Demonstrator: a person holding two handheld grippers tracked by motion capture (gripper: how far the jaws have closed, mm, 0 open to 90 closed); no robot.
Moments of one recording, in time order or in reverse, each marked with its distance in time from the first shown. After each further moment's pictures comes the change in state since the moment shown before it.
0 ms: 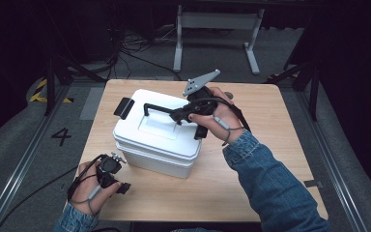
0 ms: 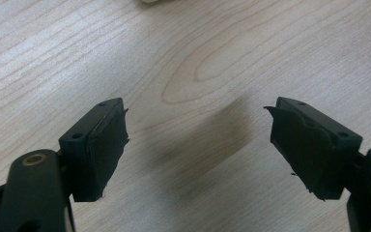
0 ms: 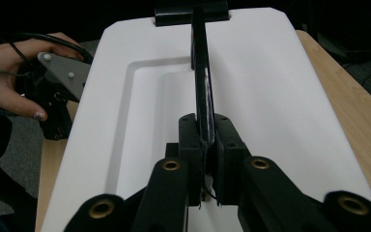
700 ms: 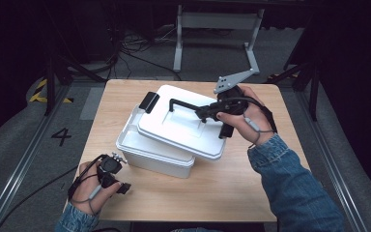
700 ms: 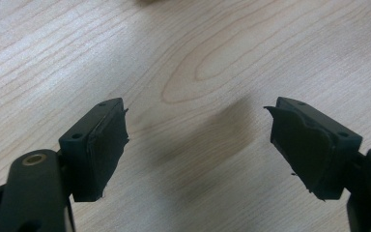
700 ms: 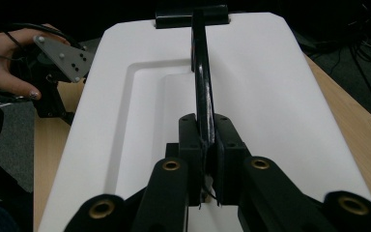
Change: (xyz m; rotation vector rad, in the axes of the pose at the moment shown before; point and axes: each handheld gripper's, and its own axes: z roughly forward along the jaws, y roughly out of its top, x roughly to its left) left arm 0.000 0.001 0.002 0.014 -0.003 0.004; right arm -0.010 -0.032 -0.060 -0.012 -0.076 0.048
